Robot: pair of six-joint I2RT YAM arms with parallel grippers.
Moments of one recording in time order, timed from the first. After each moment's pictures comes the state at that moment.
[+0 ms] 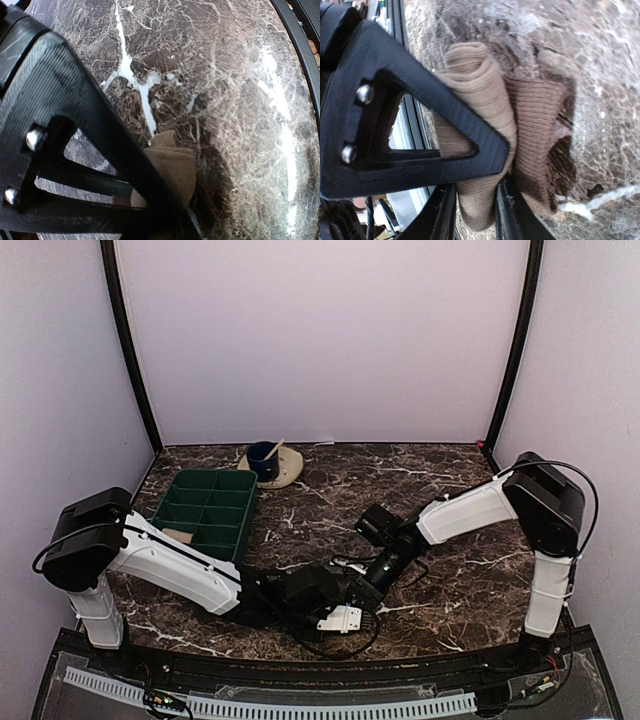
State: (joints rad) left arm -1.31 1.85 0.96 -0.01 -0.18 0.56; right arm 0.88 1.93 1.05 -0.44 -0.86 -0.03
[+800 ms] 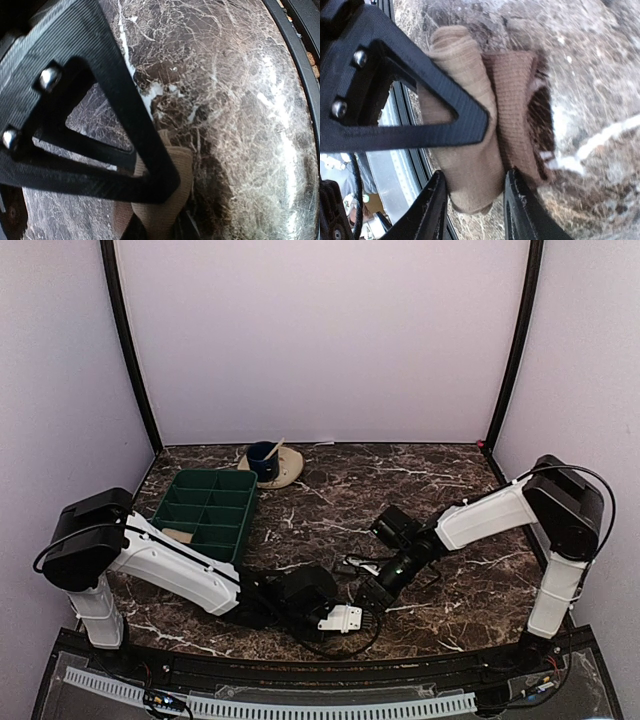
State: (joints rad) left arm -1.30 1.85 0.94 0.04 -0.17 0.57; right arm 0.85 1.83 0.91 -0.33 -0.82 0.04
